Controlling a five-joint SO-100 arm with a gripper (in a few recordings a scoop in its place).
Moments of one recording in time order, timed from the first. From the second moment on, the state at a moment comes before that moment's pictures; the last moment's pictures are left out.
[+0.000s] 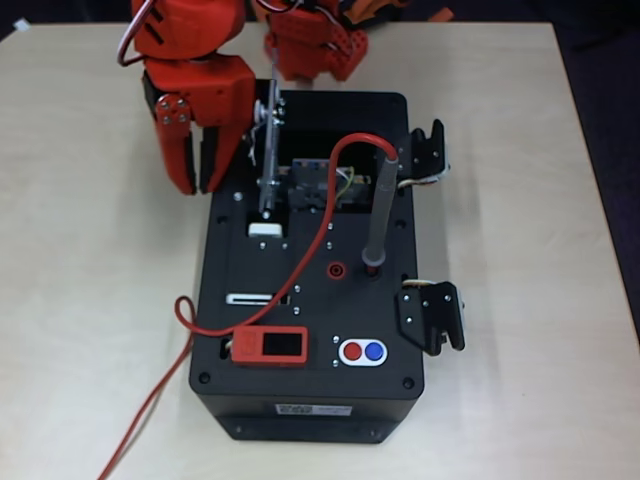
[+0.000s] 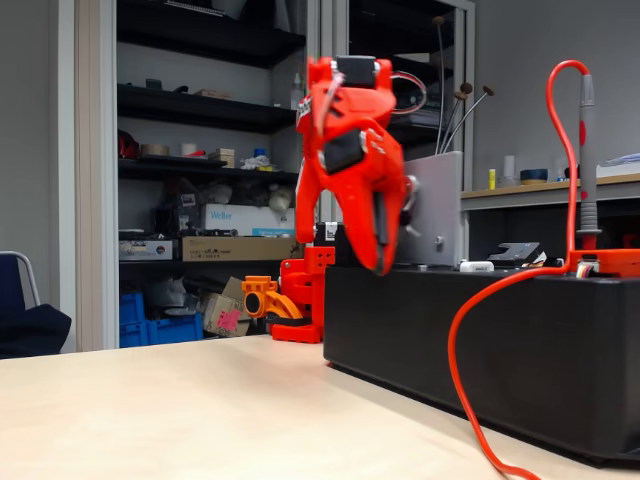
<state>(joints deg) 19.4 104.0 101.3 69.3 41.5</state>
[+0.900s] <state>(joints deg) 0.5 116.3 95.5 76.5 65.5</state>
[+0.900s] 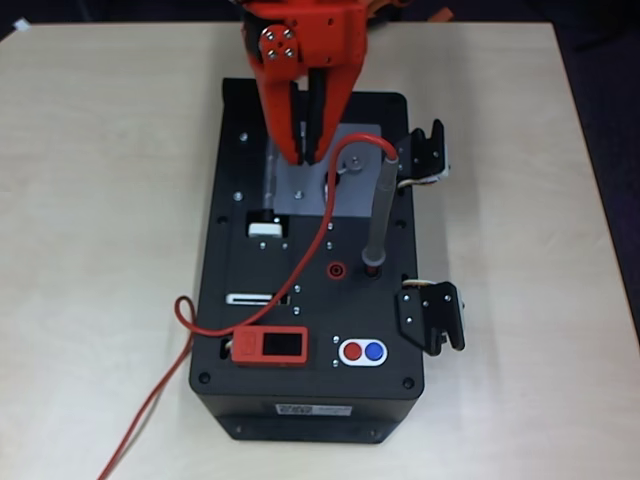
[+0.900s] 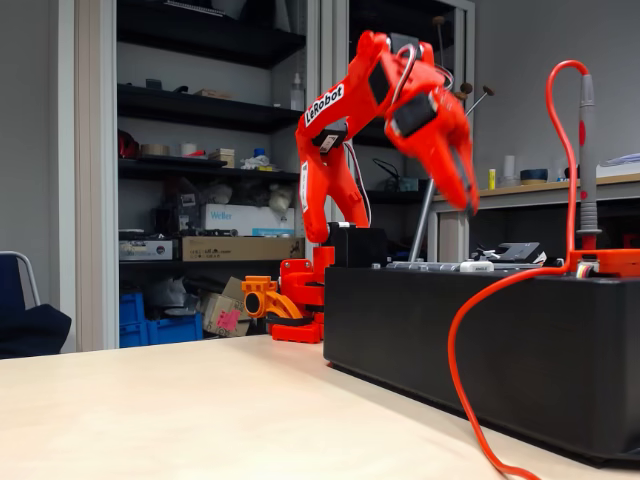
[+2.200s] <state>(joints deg) -3.7 189.8 159.9 -5.1 148.0</state>
